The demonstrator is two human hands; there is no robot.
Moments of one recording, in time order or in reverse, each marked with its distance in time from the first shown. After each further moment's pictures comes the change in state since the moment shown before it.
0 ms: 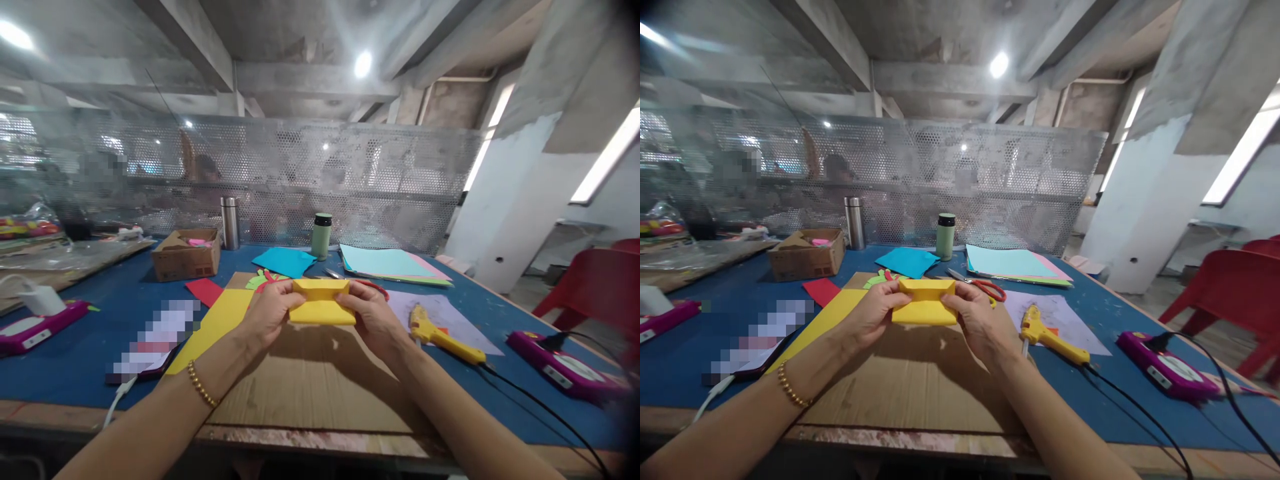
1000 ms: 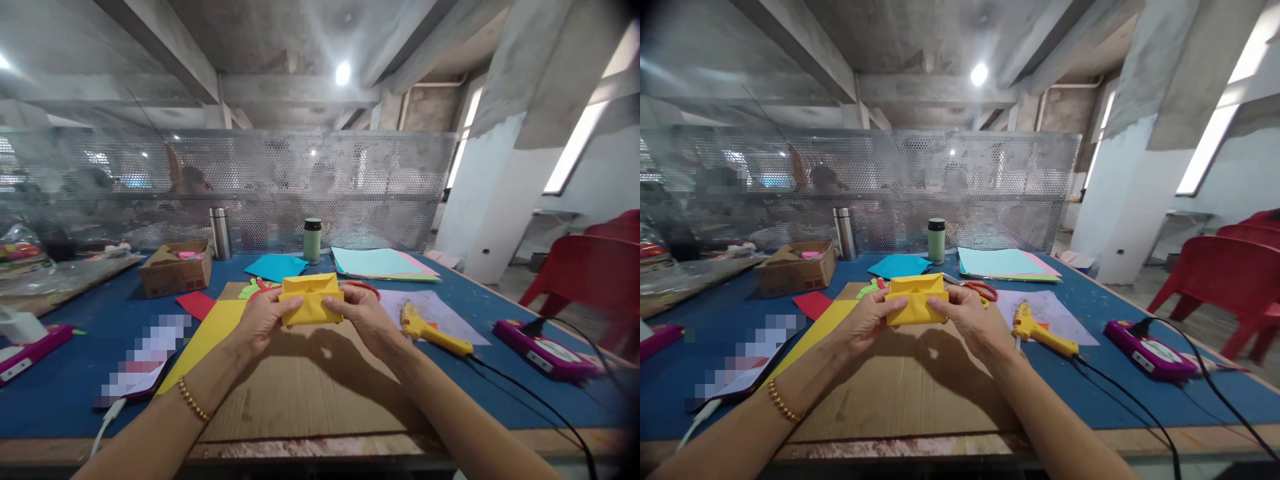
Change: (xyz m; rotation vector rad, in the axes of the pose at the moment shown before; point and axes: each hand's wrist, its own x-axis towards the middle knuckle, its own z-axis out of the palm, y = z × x) left_hand -0.003 0.004 0.000 -0.034 -0.062 -0.040; right_hand -0.002 -0.001 -0.012 -0.155 -0.130 -0.149
